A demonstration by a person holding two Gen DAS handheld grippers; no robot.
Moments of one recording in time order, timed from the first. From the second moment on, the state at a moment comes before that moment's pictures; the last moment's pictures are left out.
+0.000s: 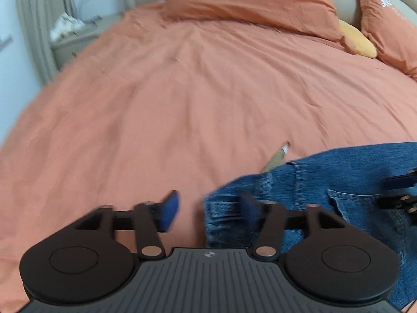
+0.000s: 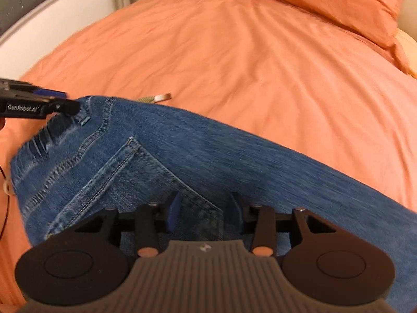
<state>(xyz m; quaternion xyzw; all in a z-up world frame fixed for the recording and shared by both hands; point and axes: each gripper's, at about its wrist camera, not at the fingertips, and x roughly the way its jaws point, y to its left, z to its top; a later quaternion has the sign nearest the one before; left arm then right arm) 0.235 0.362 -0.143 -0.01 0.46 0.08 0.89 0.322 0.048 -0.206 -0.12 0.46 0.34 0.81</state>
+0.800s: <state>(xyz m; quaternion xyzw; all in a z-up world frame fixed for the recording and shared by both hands) 0.297 0.134 -0.137 0.16 0.48 -0.02 0.86 0.343 -0.413 -0.206 -0.27 0.45 0.01 0.85</state>
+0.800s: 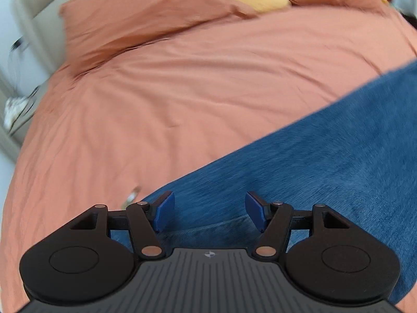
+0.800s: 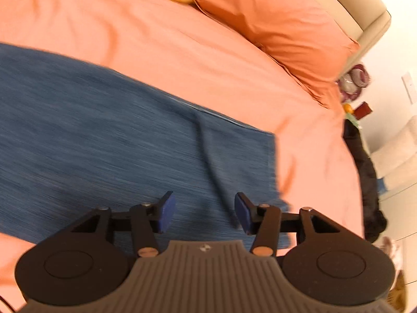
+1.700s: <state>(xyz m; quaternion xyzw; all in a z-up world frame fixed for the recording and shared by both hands) 0.365 0.113 -0.195 0.15 0.51 -0.01 0.85 0.503 -0.477 -0.234 -0.38 0.46 -0.03 0.80</state>
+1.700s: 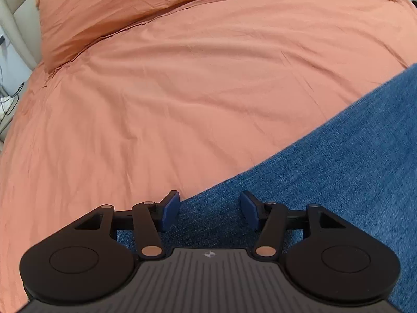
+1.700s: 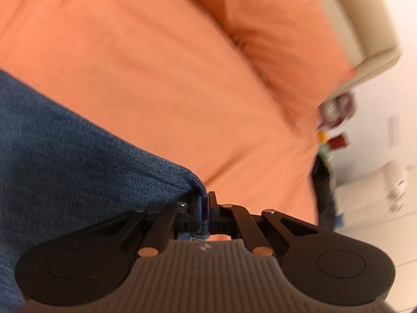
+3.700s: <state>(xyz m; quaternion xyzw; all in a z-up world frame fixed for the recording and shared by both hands) 0.385 0.004 -0.190 0.23 0.44 -0.27 0.83 0.457 -0.231 -0.213 -0.30 0.39 0.37 0.79</state>
